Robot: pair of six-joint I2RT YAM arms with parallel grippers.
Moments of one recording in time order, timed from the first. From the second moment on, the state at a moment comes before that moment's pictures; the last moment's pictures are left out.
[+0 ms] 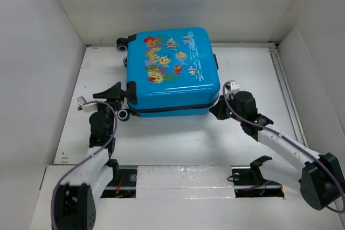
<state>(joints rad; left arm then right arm) -0.01 0.88 0.17 0.78 -0.08 -1.42 0.47 1.03 0.53 0.02 -0.24 0.37</state>
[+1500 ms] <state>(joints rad) -0.73 1.01 0.39 0.62 -0.24 -0.90 0.89 1.24 0.61 0.18 -0.07 0.34</state>
